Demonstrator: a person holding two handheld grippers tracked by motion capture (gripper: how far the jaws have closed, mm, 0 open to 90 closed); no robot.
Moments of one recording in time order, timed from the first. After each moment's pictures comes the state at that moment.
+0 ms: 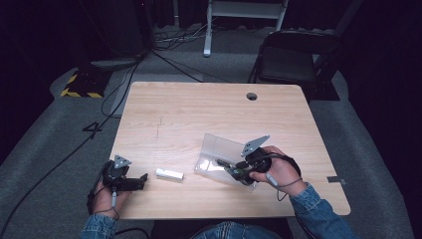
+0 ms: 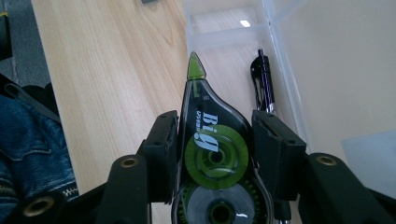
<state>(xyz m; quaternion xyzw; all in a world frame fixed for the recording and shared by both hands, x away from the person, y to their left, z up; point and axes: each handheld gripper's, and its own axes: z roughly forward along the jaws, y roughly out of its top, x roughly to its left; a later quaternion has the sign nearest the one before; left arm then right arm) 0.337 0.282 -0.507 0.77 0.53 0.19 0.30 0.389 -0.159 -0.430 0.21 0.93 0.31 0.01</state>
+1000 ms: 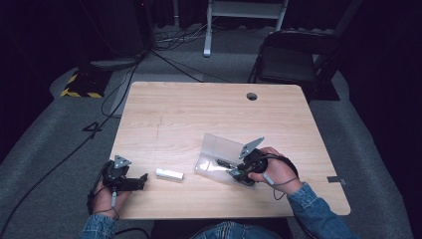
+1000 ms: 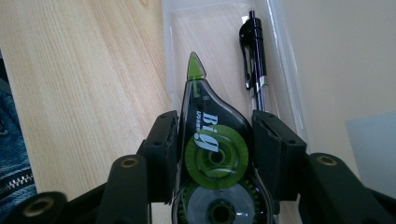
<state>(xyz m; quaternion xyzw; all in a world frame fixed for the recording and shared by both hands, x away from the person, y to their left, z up) 0.337 0.282 -0.507 0.77 0.53 0.19 0.30 0.400 -0.159 -0.452 0.20 0.94 0.26 0.01</state>
